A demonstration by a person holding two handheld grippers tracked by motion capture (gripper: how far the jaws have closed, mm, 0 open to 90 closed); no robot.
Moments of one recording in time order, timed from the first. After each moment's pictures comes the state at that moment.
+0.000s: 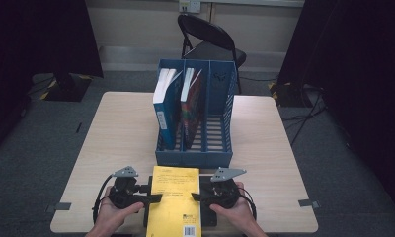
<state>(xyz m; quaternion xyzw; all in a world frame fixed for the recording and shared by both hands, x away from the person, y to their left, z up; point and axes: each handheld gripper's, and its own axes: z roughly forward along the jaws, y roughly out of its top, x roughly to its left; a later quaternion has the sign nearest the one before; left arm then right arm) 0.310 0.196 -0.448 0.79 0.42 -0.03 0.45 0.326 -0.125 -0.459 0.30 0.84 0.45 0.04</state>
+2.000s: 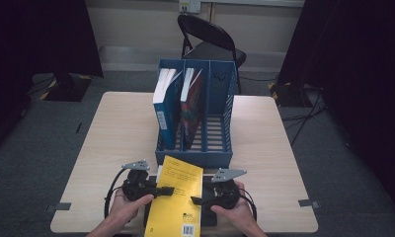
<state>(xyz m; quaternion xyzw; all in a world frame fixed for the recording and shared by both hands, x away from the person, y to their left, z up) 0.331 0.168 -0.447 0.79 0.35 -0.10 0.50 0.325 -0.127 -0.464 0.31 0.84 0.45 0.03</state>
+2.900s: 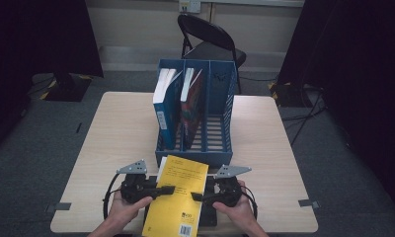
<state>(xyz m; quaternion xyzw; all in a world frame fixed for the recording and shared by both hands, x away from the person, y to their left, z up) 0.319 0.169 -0.431 0.78 0.31 -0.06 0.54 0.328 -0.131 -0.452 0.32 0.81 0.49 0.02</state>
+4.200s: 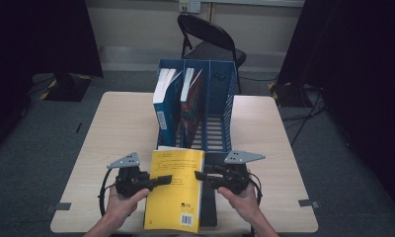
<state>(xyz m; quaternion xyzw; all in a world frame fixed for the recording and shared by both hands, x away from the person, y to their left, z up) 0.322 0.177 -0.408 0.75 0.32 -0.03 0.58 0.334 -0.138 -0.392 0.31 0.78 0.55 0.03</state>
